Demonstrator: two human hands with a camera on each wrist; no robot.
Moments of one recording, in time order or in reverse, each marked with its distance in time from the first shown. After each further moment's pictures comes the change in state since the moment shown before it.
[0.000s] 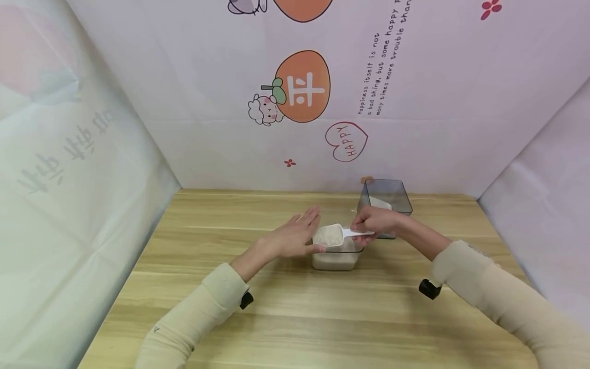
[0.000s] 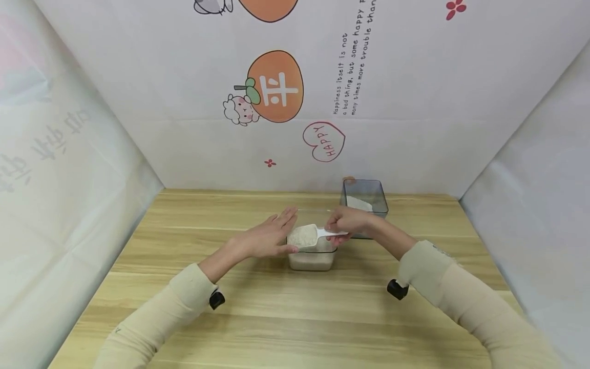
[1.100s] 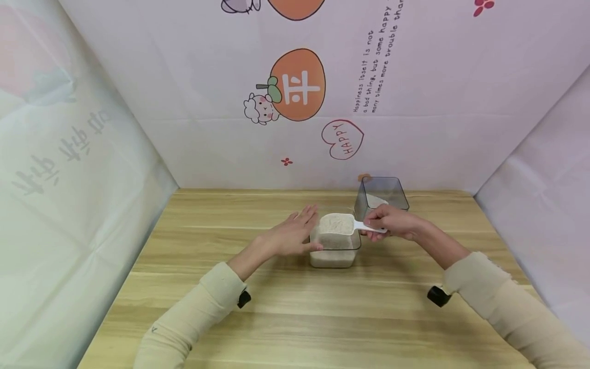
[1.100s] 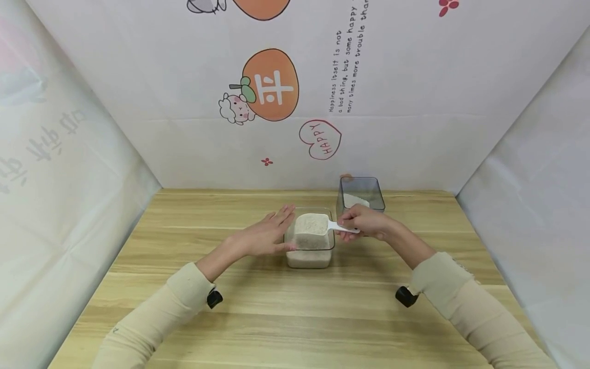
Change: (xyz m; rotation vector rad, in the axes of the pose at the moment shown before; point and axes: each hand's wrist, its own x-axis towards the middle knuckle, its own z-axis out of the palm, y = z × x) left_hand 0.001 0.002 -0.001 -0.041 -0.003 -0.004; right_hand -0.030 0.030 -0.010 0.260 0.092 -0.031
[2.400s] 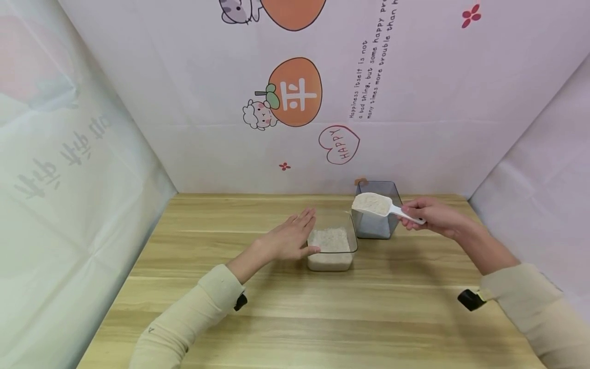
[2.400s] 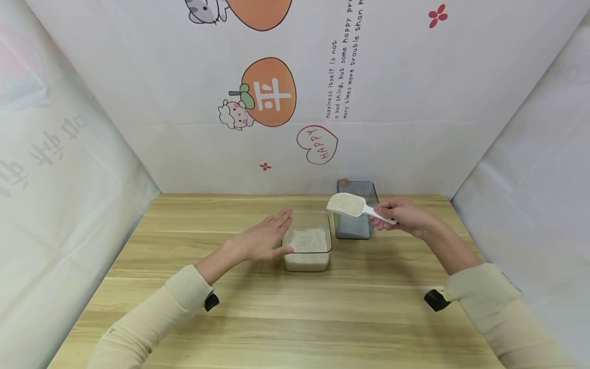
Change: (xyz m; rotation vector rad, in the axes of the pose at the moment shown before) left_hand -0.001 0.002 0.003 0.135 0.004 0.003; right_hand -0.069 0.001 -0.048 0.042 0.194 -0.023
